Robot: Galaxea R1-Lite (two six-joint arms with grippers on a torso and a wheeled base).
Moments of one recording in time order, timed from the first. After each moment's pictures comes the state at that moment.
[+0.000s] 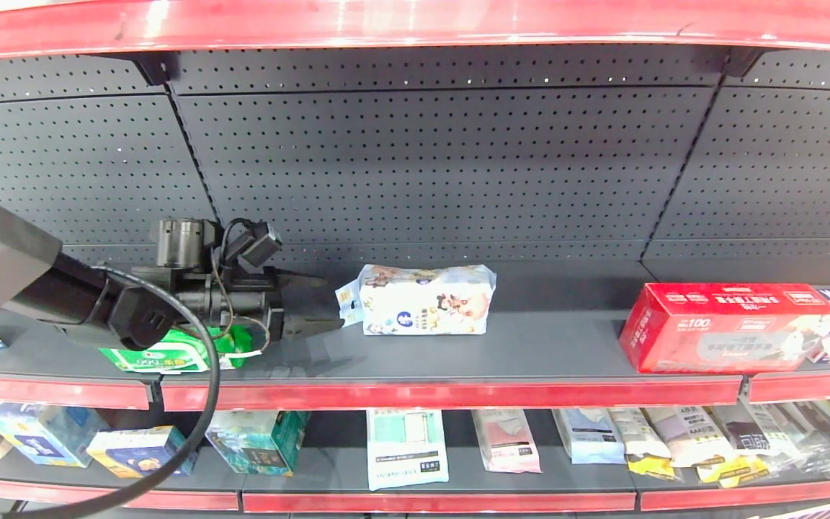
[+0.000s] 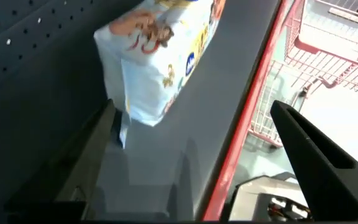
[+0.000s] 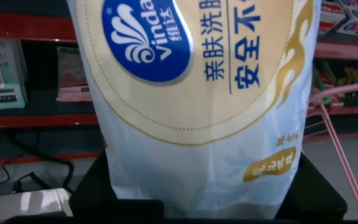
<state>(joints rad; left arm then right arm) -0.11 2.08 -1.04 -0.51 -0.97 0.43 -0.05 0.40 -0.36 0.34 -0.23 -0.21</state>
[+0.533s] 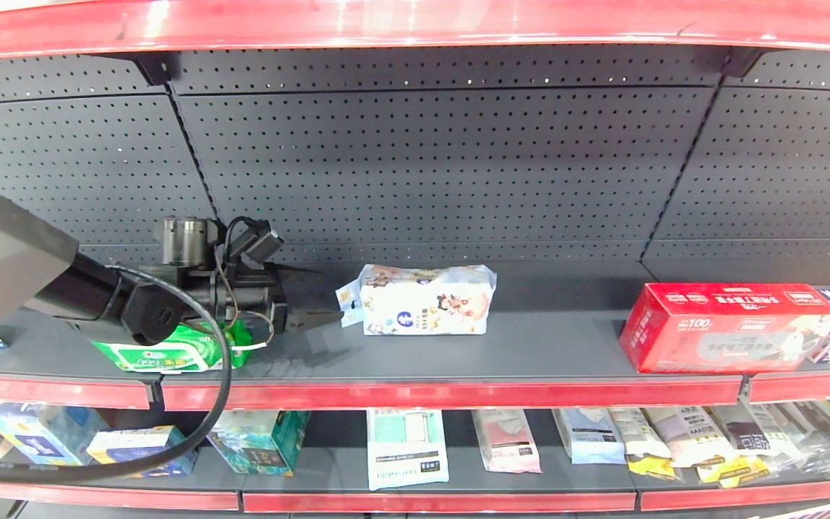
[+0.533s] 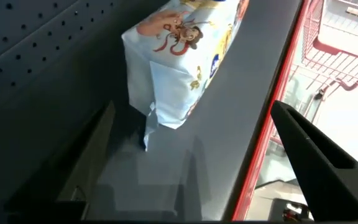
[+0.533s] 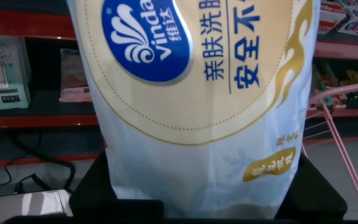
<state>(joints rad) -0.10 2.13 -1.08 -0.55 -0.94 0.43 -0.05 0.33 -0.35 0.36 -0.22 -0.21</state>
